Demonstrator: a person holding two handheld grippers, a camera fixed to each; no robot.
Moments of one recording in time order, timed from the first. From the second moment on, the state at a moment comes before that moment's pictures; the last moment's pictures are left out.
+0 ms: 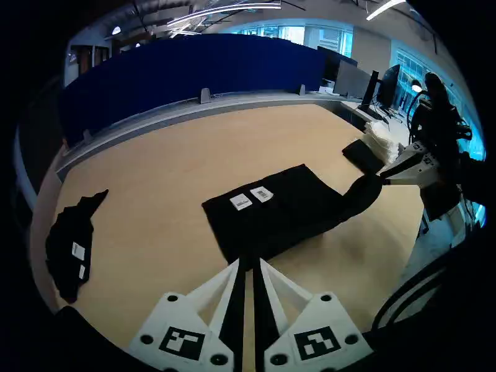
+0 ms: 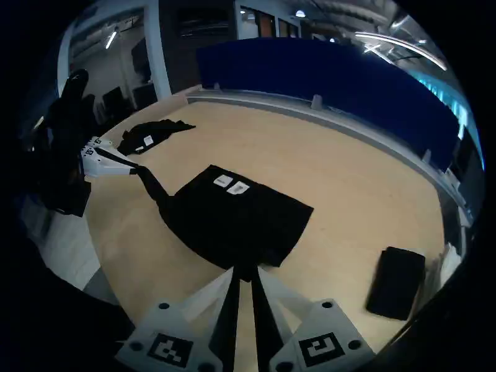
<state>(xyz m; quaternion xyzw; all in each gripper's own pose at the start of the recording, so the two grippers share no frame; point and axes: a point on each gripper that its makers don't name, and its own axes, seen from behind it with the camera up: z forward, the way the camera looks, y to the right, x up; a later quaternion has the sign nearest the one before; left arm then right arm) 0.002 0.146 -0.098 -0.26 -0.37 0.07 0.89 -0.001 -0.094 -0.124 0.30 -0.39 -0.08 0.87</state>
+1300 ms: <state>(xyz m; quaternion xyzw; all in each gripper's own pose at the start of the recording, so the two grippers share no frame) -0.068 0.162 0.014 -0.24 -0.37 0.11 0.89 -0.078 -0.080 -0.006 0.25 -0.43 -0.06 0.87</state>
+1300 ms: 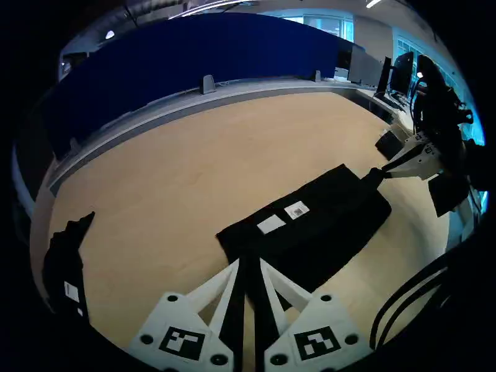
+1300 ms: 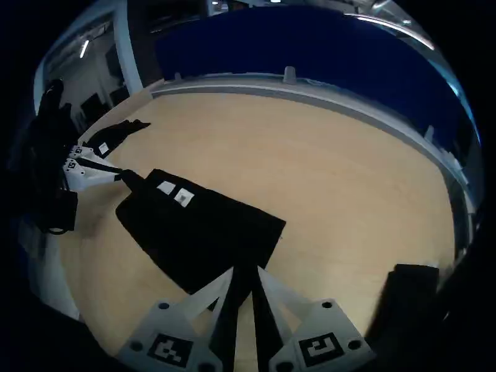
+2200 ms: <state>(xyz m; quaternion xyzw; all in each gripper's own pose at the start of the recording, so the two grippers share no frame) -0.077 0.142 0.032 -0.20 -0.37 0.10 0.90 -0.087 -0.068 0.030 0.18 -0.42 -0.04 0.89</state>
